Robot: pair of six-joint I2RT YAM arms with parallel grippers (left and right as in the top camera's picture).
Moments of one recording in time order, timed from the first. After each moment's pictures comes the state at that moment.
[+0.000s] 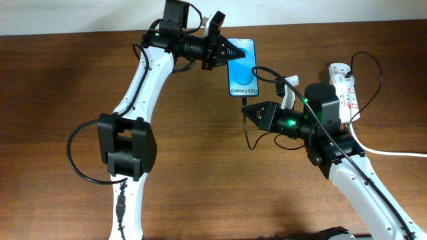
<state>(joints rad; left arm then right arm) -0.29 2.36 2.25 -0.75 1.32 -0.60 0.21 1.26 0.84 -0.10 -0.72 0.73</state>
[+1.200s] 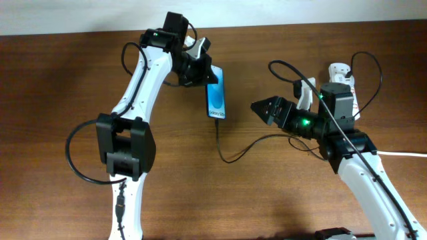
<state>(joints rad) -0.27 2.37 2.25 -1.18 0.64 -0.24 0.08 1.27 0.85 -0.28 -0.70 0.65</state>
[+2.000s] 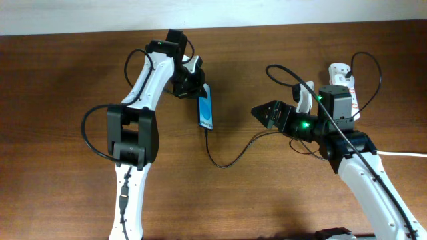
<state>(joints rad) -0.25 2.53 2.25 -1.19 0.52 -0.23 0.08 1.27 0.85 -0.34 -0.69 0.60</state>
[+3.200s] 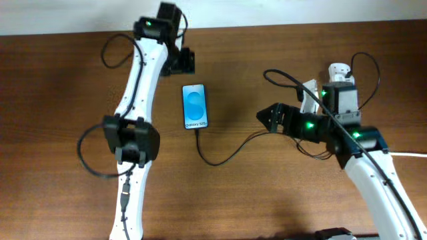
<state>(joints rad) -0.24 2.58 2.75 -1.47 0.07 -0.22 0.08 1.24 1.01 -0.67 -0.56 0.42</state>
